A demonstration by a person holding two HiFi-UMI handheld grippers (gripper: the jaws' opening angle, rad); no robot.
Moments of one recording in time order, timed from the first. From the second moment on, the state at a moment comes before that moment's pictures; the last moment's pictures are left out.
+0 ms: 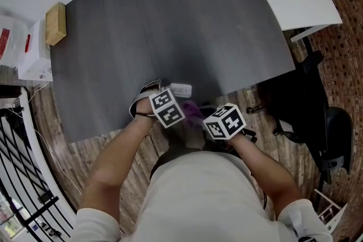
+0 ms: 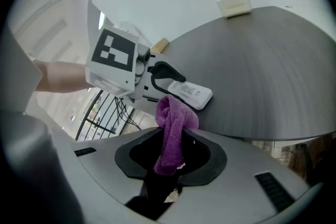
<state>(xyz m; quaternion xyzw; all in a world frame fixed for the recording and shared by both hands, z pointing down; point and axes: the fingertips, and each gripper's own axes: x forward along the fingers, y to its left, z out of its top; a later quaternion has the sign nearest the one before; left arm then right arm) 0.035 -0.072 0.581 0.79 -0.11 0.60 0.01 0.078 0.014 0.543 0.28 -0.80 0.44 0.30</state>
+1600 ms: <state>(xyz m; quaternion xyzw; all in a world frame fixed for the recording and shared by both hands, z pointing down) -0.081 -0.024 0.563 0.82 -0.18 0.51 0.17 -0.017 -0.084 0.524 0.25 -0.86 0.32 0.31</state>
